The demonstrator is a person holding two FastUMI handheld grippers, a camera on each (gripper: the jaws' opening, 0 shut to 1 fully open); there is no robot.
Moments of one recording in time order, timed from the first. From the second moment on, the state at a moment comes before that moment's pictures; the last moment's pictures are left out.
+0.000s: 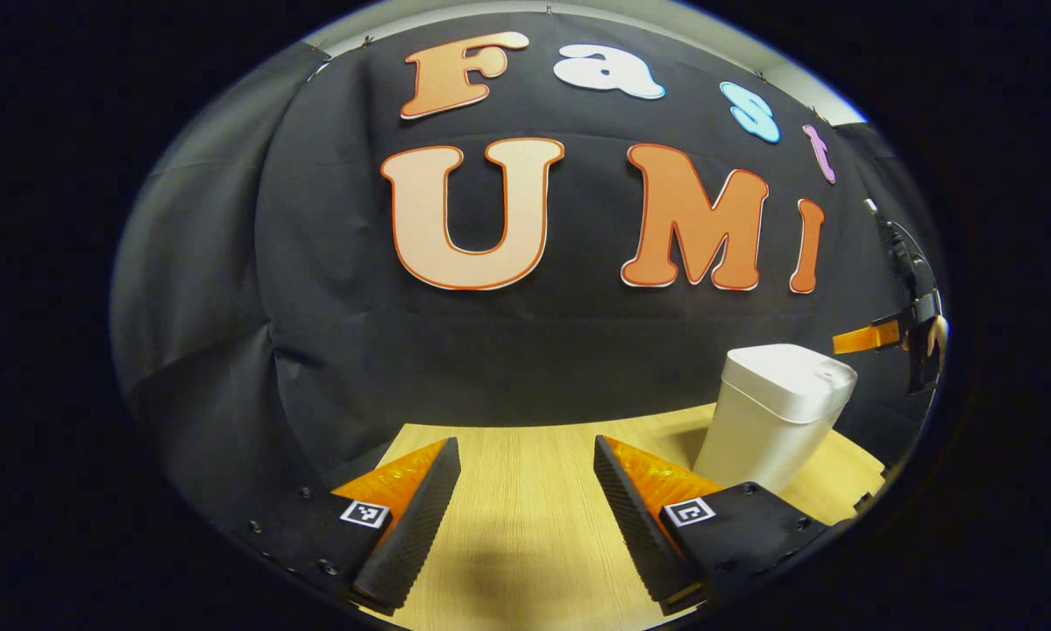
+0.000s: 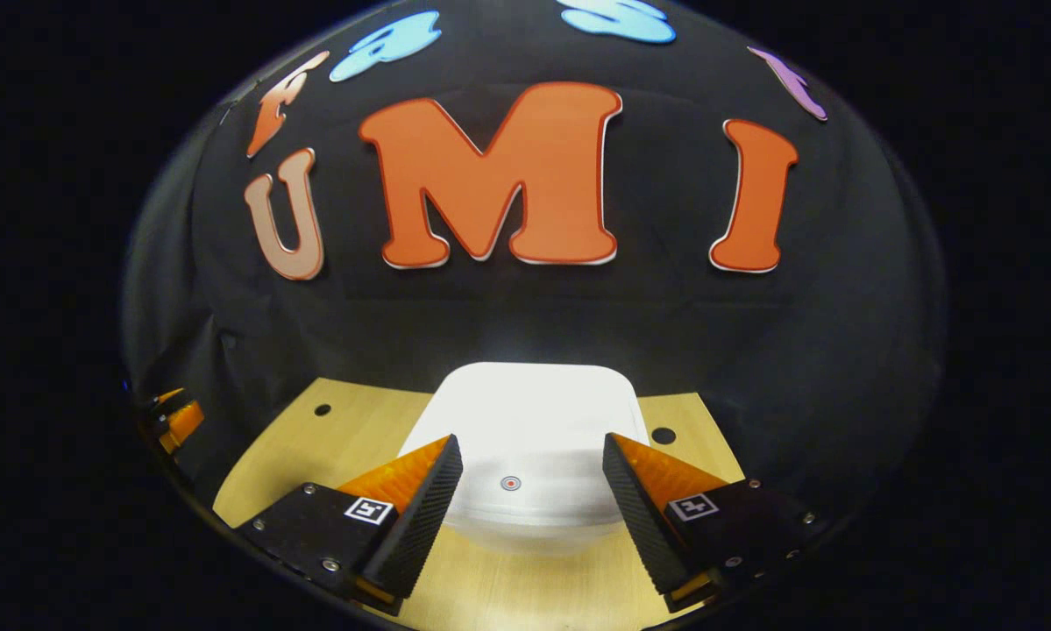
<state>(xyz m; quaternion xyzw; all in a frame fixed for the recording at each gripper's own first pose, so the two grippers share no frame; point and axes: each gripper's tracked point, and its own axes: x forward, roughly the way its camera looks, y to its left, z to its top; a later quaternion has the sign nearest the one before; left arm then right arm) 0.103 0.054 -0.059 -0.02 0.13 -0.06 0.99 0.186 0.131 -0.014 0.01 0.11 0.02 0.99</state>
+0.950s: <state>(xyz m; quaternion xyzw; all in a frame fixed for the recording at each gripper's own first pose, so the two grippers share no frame) 0.098 0.036 -0.036 -0.01 0.09 -0.06 0.99 0.037 0.010 -0.024 0.08 -0.02 -0.06 0.99</state>
